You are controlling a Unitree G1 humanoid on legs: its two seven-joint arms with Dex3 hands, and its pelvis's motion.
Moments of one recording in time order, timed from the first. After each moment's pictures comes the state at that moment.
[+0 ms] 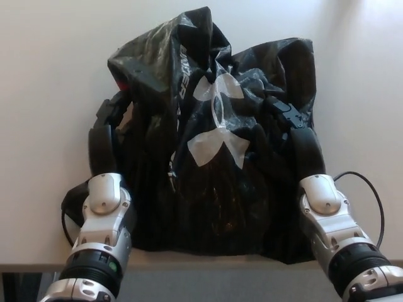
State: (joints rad) left_arm -0.63 0.02 0.12 0.96 -0.12 -0.33 0.18; right_arm -0.71 0.00 0.00 1.13 -0.04 -0.37 -0.08
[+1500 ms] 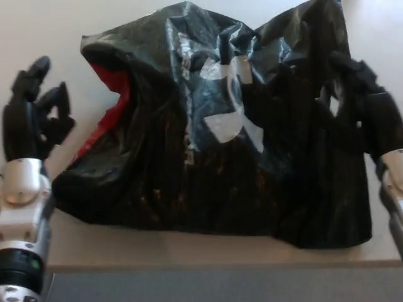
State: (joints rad) left_arm -0.53 0.36 0.23 0.71 -0.08 -0.28 0.13; right_arm -0.66 -0.33 -0.12 0.94 0.00 -0.44 0.08
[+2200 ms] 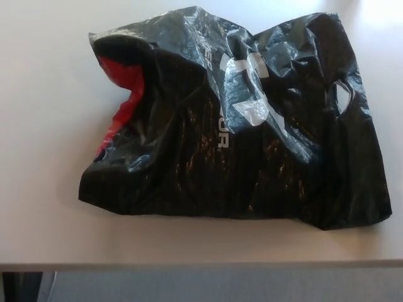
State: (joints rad) left_arm -0.16 0.59 0.54 0.08 -0.26 -0.14 -0.05; right_arm -0.39 -0.57 -0.34 0.49 0.07 -0.38 0.10
